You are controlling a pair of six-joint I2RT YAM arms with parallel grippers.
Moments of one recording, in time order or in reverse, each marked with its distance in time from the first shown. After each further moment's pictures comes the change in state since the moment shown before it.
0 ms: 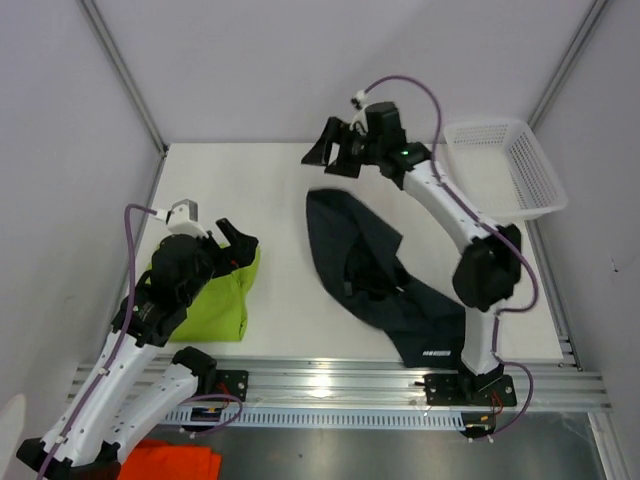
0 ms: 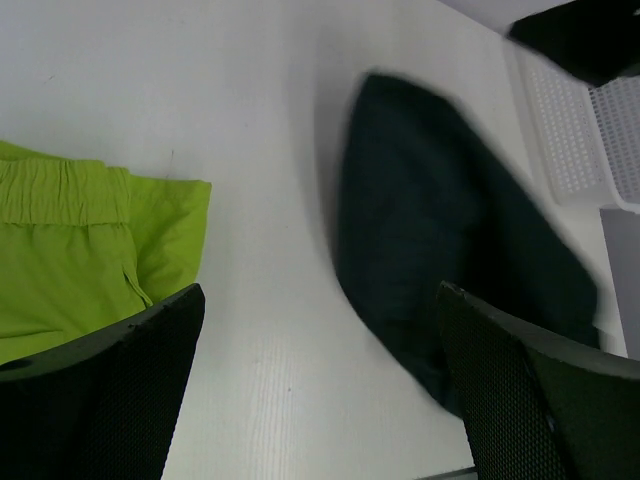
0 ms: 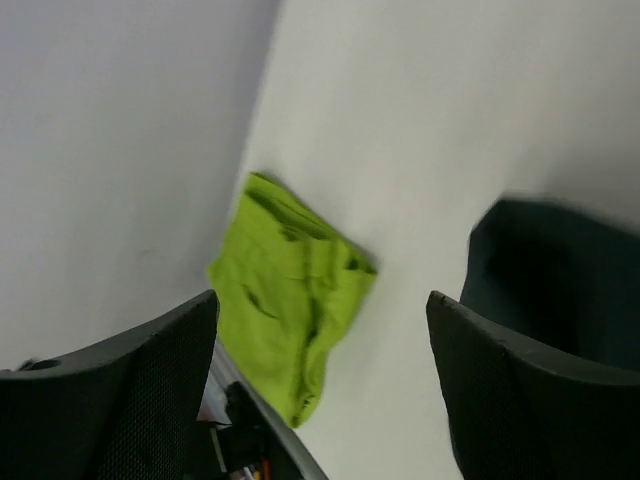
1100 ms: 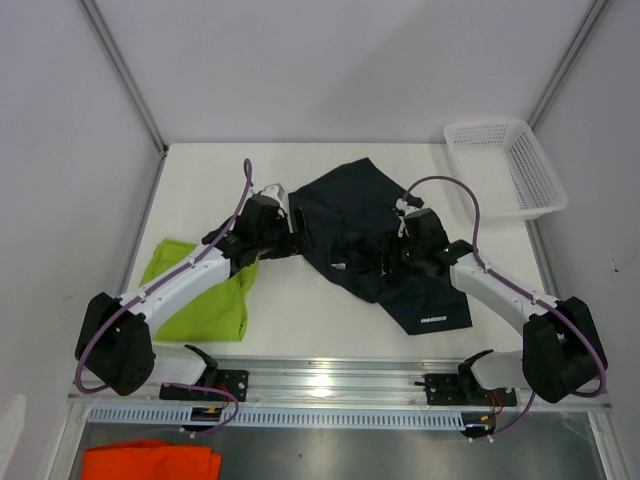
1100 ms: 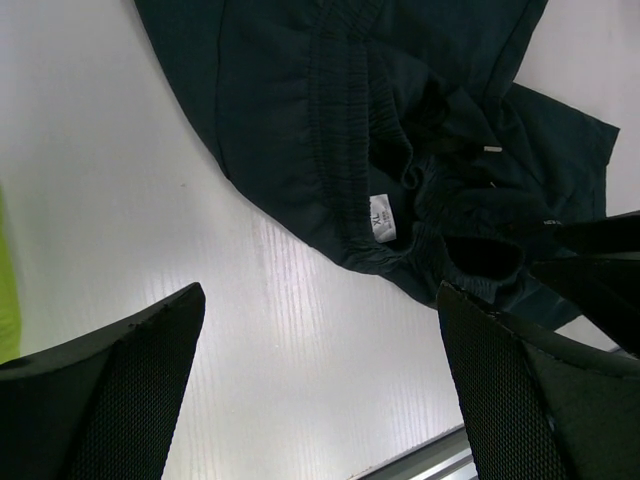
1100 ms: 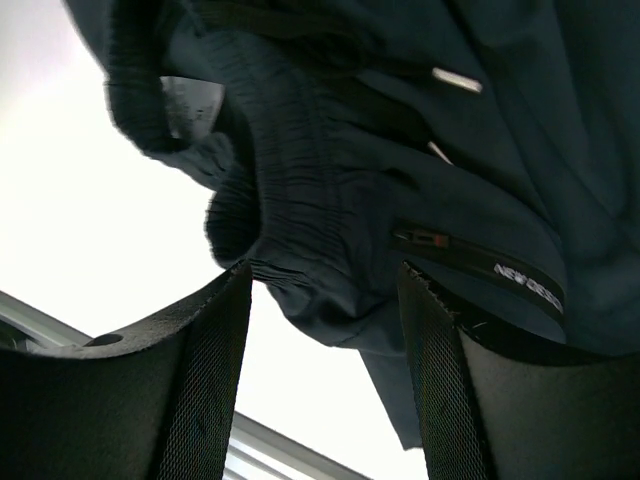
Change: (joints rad) left arm -0.109 0.687 0.108 0.232 0.219 0.005; right arm -0.021 -0.560 -1.068 -0.003 0.336 -0.270
